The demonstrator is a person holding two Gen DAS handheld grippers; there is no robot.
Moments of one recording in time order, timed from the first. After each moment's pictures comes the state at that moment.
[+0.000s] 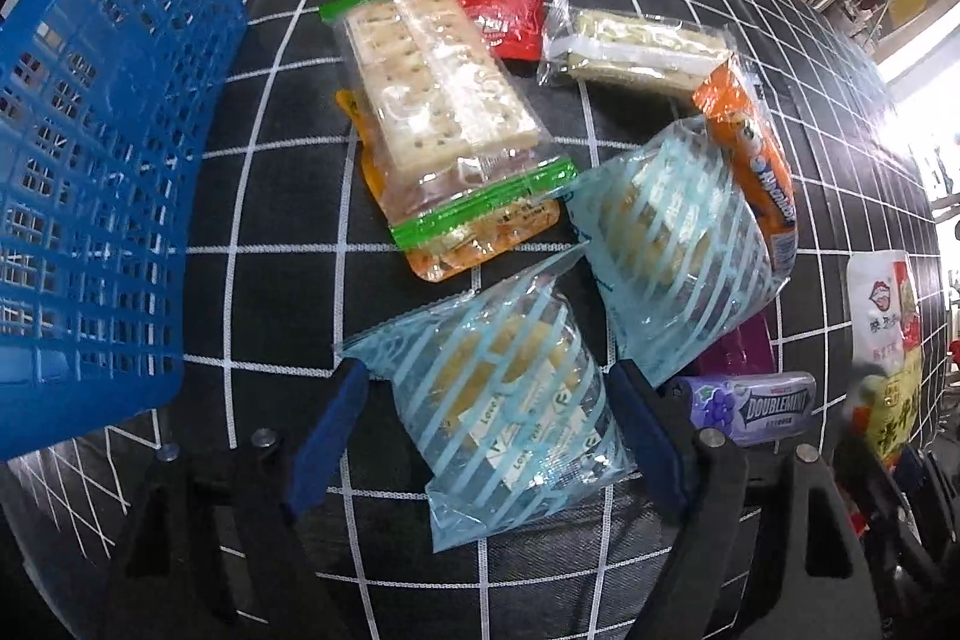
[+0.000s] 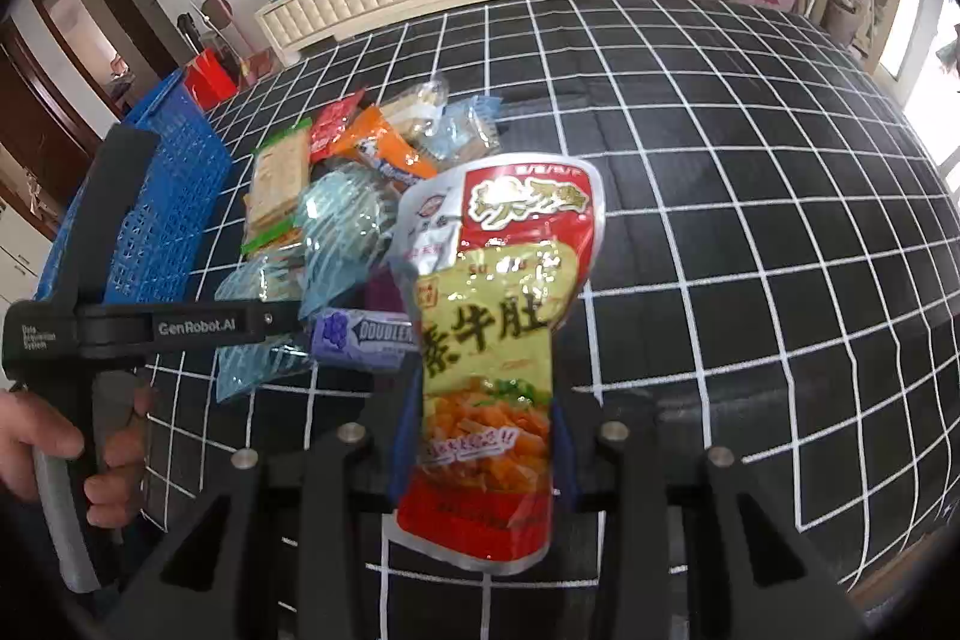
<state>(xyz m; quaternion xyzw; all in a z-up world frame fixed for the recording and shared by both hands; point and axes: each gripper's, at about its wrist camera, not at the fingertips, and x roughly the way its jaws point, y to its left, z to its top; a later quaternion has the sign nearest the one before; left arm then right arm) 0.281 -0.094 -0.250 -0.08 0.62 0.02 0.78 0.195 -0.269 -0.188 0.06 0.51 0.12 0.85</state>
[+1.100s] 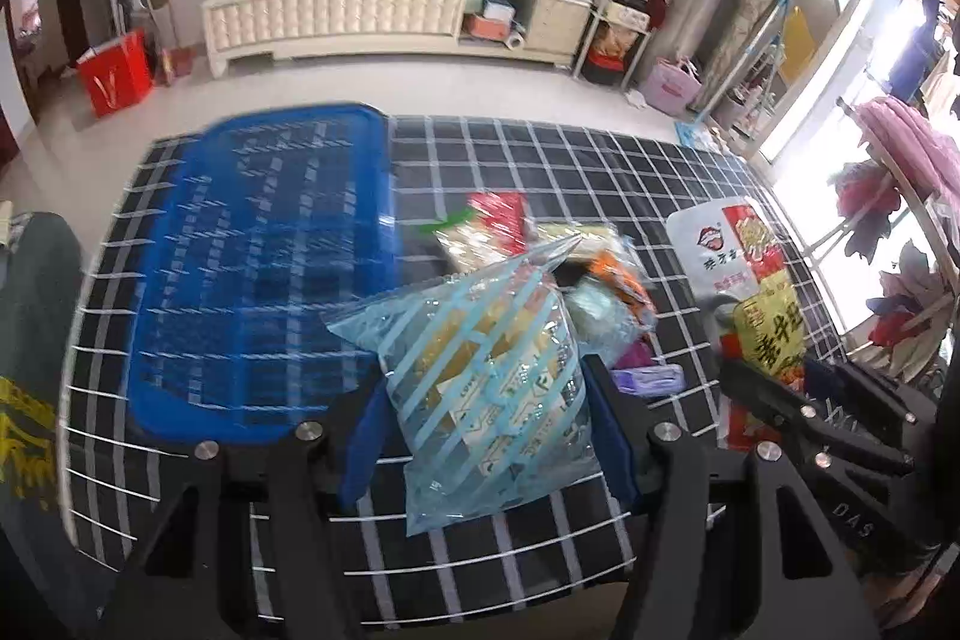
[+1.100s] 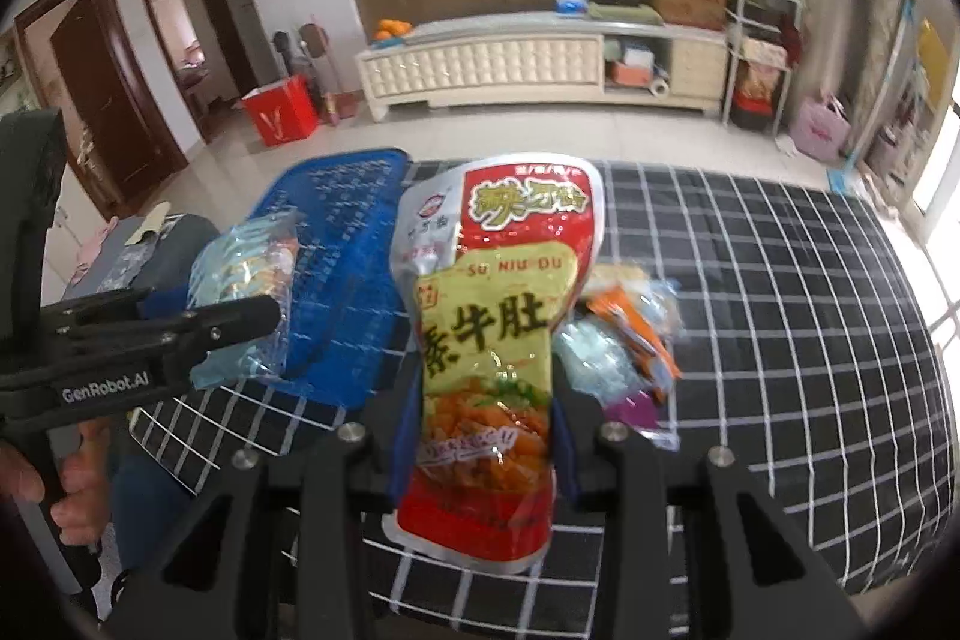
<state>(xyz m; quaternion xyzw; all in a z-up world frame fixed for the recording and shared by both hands) 0.158 0.010 -0.089 -0.07 0.43 -0.06 0.90 0.157 -0.130 -0.063 0.00 0.41 0.19 0.89</state>
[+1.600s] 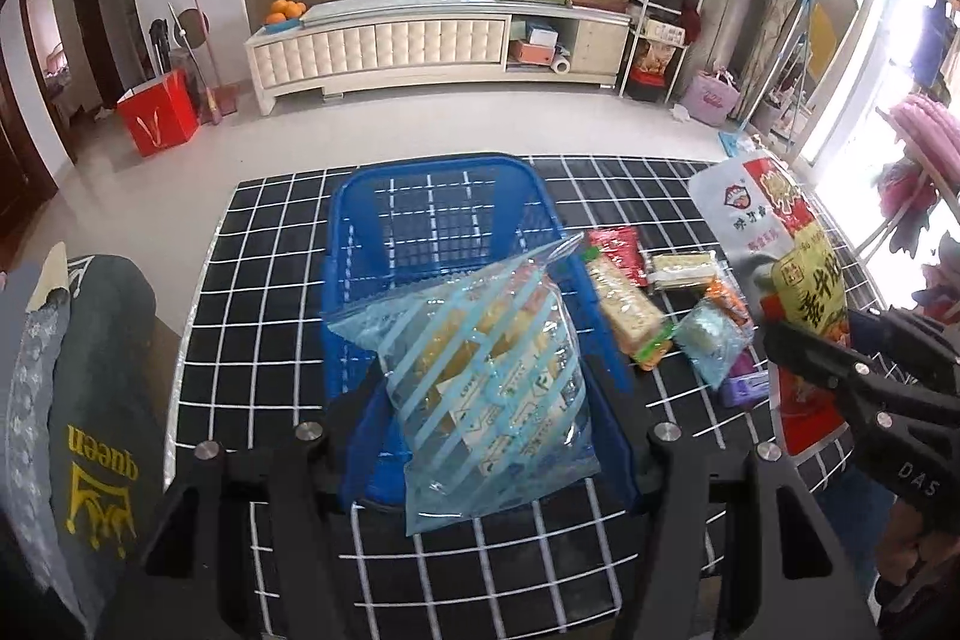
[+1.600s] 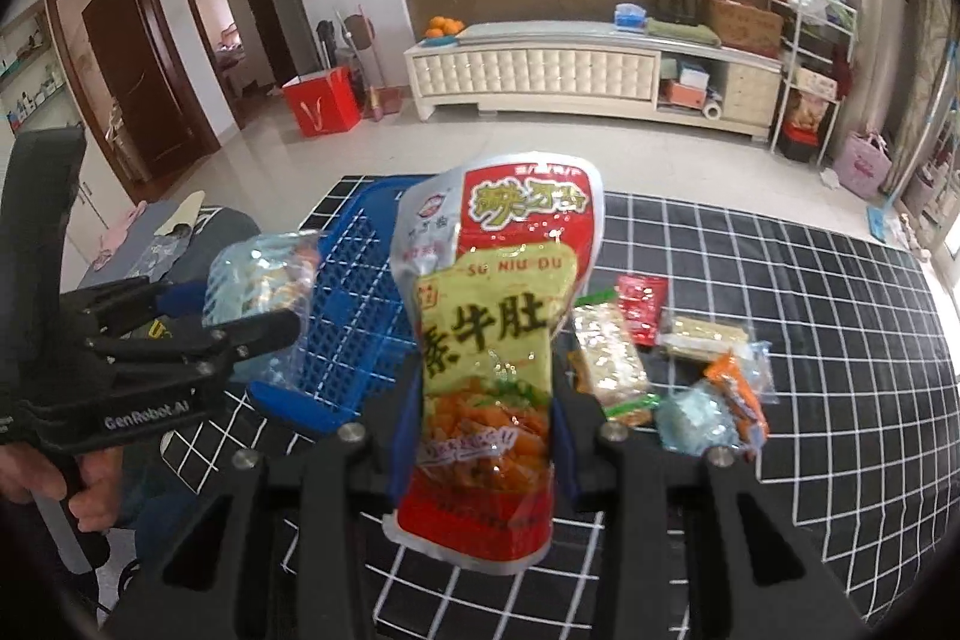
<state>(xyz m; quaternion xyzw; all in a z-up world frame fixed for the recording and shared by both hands) 0.150 0.103 -0.071 -0.02 0.42 -0.02 0.91 0.179 -0.048 -0.055 -0.02 0.40 0.22 0.89</state>
